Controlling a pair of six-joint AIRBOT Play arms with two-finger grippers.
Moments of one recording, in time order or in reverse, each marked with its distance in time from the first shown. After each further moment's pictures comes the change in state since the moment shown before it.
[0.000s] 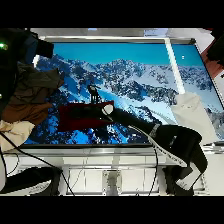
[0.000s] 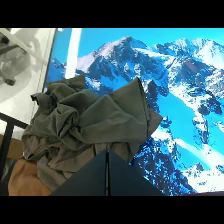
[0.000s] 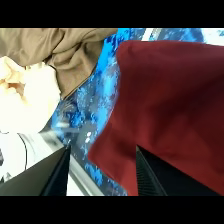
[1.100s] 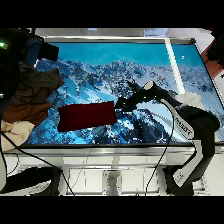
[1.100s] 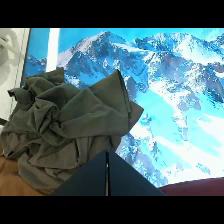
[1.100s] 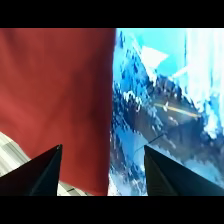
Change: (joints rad) left arm 0.000 -0.006 -0.001 -0.080 0.010 0.000; right arm -0.575 -0.066 0.000 -0.473 0.758 0.245
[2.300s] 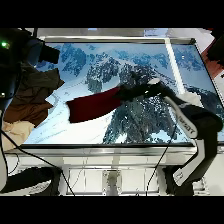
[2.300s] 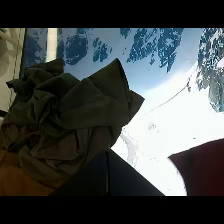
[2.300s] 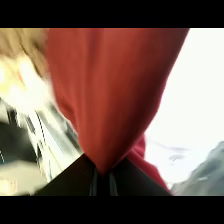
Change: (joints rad) left arm 0.000 -0.004 0.000 -0.009 0.036 0.015; right arm -0.118 0.051 0.039 0.308 -0.010 -0.117
